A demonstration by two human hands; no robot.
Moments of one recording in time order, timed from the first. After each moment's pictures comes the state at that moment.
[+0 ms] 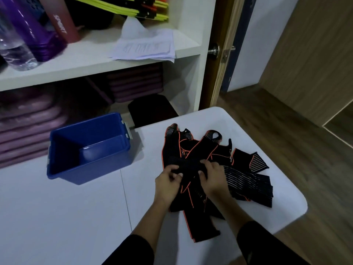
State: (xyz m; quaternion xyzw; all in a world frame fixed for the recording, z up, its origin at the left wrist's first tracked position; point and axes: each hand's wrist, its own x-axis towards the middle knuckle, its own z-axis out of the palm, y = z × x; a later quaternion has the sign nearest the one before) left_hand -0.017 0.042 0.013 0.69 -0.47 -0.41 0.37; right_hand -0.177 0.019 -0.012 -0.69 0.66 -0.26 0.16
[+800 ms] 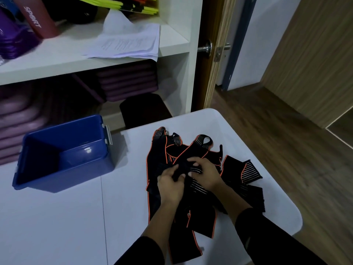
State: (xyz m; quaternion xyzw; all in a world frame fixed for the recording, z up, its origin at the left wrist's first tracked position) left_hand -0.093 0.000 0.005 0.73 -0.42 -0.38 0.38; right_hand -0.223 -0.051 -0.008 -0.68 0.59 -0.22 0.39
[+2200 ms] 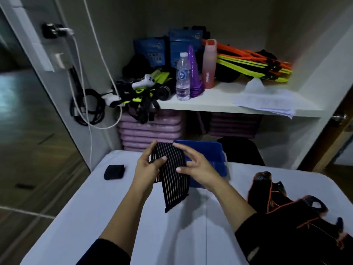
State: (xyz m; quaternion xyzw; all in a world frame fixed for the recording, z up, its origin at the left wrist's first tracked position) left_hand 0.227 0.180 0.185 0.59 -0.26 -0.33 0.69; right_hand 0.102 0.071 0.182 -0.69 0.16 -0.21 0.67
